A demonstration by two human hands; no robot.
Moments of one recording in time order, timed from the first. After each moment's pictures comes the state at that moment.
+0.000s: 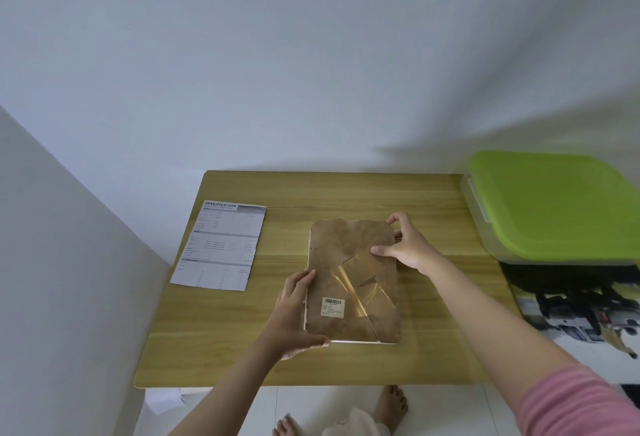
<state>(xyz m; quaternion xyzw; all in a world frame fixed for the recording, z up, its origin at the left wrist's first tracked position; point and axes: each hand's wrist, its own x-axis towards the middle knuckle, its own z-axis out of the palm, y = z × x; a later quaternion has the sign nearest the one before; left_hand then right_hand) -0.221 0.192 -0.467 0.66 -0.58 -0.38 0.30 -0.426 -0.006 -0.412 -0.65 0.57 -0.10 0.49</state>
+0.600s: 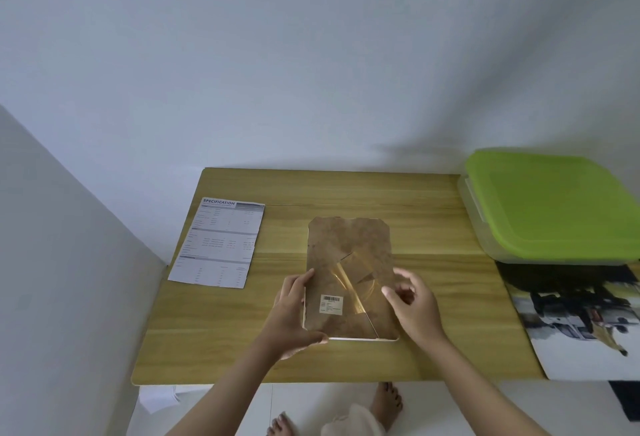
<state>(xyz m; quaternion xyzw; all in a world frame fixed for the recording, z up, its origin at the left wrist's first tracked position) -0.224 0.193 -0.468 0.66 -0.57 -0.37 0.31 -0.457 0.105 -0.451 -0.60 0.60 -0.29 0.44</state>
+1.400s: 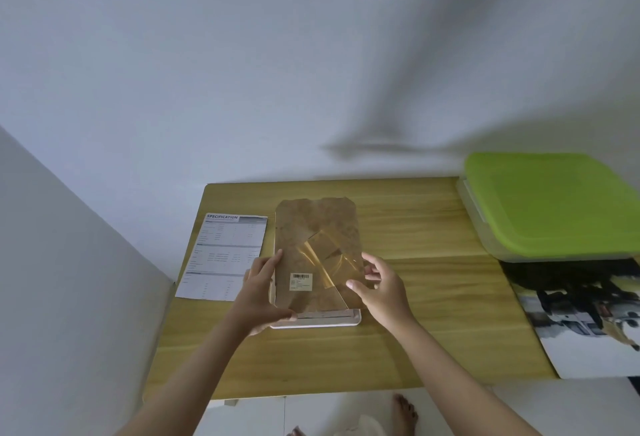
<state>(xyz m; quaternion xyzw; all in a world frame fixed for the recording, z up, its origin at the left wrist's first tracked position) -0.156 0.175 -0.433 0.71 -0.58 -0.31 0.26 -0.394 0.094 -0.440 -0.64 0.56 -0.27 0.45</state>
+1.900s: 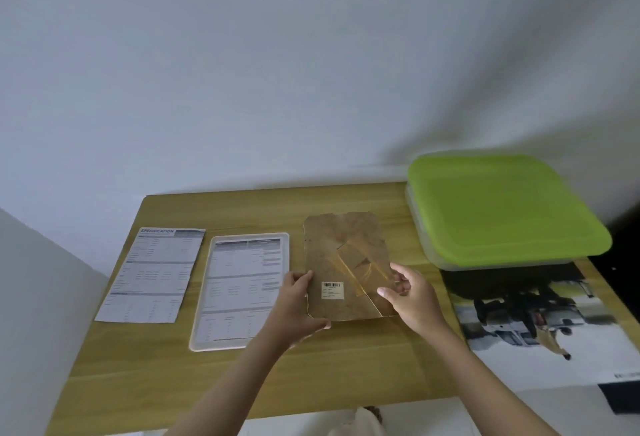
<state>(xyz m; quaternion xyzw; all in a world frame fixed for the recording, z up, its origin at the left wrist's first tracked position) -0.329 0.102 -0.440 0.69 -0.56 -0.38 0.27 -0.557 0.026 -0.439 -0.63 0.62 -0.23 0.40</state>
